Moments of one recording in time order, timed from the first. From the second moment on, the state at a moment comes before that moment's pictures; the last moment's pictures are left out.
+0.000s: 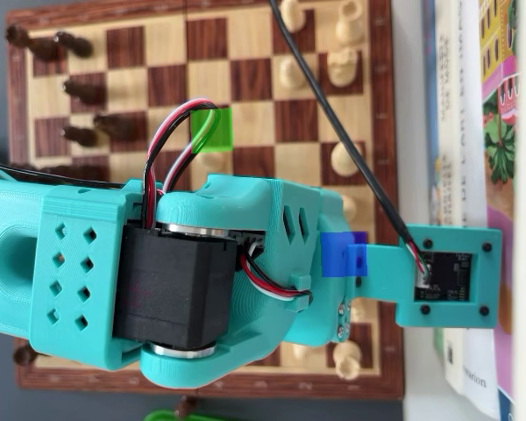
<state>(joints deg) 6.5 48.0 37.9 78.7 88.9</state>
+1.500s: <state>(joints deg) 1.8 84.4 67.5 78.7 91.3</state>
